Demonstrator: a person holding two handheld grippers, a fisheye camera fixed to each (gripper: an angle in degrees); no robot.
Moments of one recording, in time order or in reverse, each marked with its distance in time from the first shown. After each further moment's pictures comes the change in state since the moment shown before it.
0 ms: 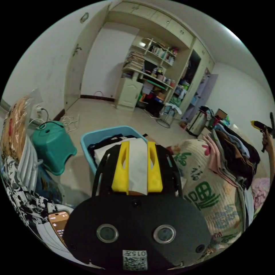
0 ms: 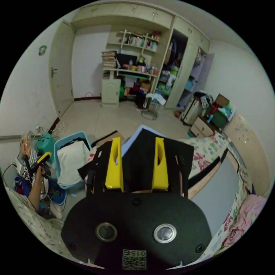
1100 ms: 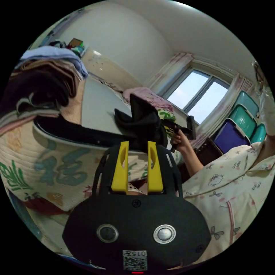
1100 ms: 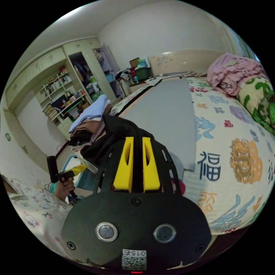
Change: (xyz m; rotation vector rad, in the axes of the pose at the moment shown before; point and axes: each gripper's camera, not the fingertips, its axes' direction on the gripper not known) left arm 0.548 0.328 0.104 -0.739 1.351 0.557; right arm 0.040 0.292 -0.386 0.161 0.132 0.856
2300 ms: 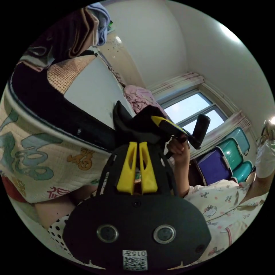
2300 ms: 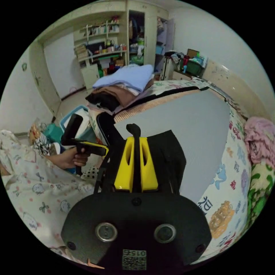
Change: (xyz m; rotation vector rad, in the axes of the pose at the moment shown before) left arm -0.157 0.035 0.094 0.037 0.146 -0.211; right arm -0.653 -0.300 -0.187 -0.251 -0.056 -0.501
